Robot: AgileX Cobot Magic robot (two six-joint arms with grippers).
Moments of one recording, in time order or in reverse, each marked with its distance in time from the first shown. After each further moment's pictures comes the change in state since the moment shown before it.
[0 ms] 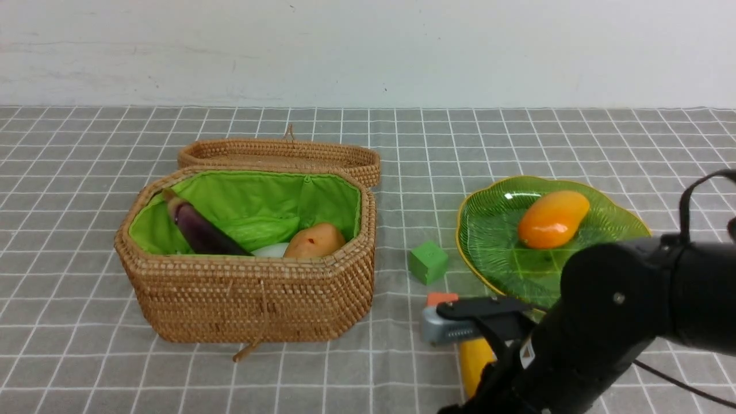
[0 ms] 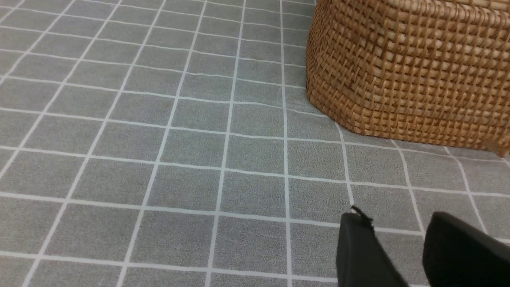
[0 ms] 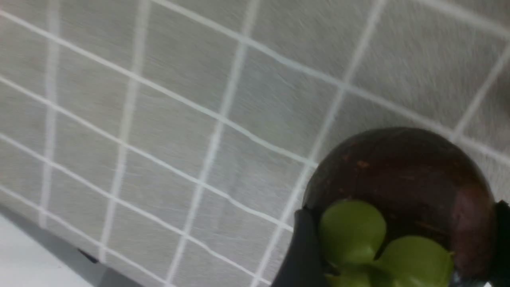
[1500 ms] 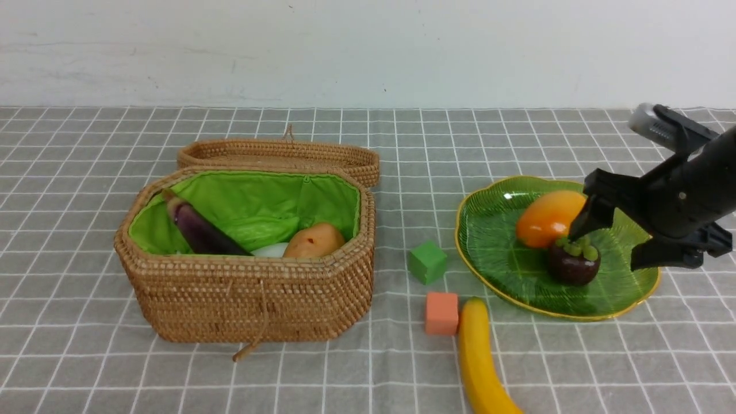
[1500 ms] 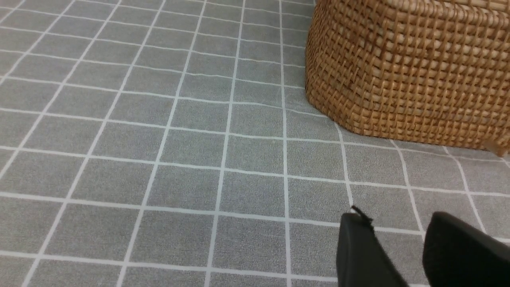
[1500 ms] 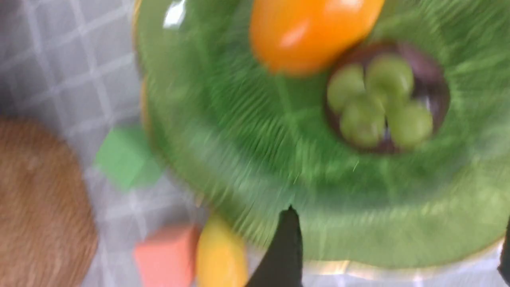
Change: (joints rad) right arm -0.603 0.076 -0.273 -0.054 -0.011 0.132; left arm 0.000 0.000 0.000 0.000 0.000 0.000
